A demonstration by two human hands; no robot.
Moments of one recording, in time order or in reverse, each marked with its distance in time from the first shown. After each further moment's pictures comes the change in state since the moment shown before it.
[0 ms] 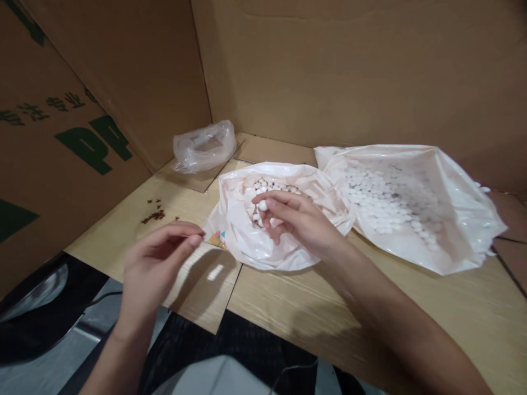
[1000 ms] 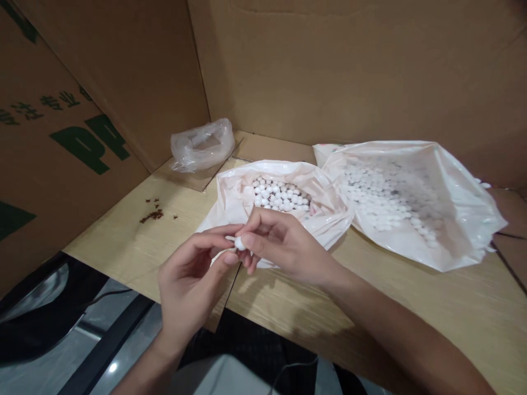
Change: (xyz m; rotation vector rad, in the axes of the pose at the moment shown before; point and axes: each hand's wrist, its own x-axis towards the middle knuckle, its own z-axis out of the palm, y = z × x) left_hand -0.027 0.034 0.047 -0.357 -0.098 0.132; right_hand -0.022 0.002 0.034 0.004 -0.200 -0.062
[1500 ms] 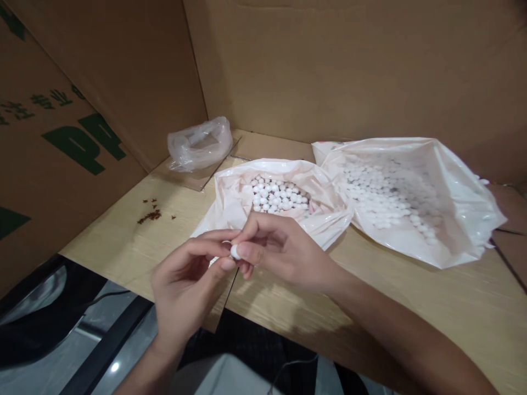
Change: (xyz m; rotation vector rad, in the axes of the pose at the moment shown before) left_hand -0.003 -0.004 -0.004 -0.006 0.000 0.026; right_hand -0.002 -0.003 0.004 0.015 -0.004 0.013
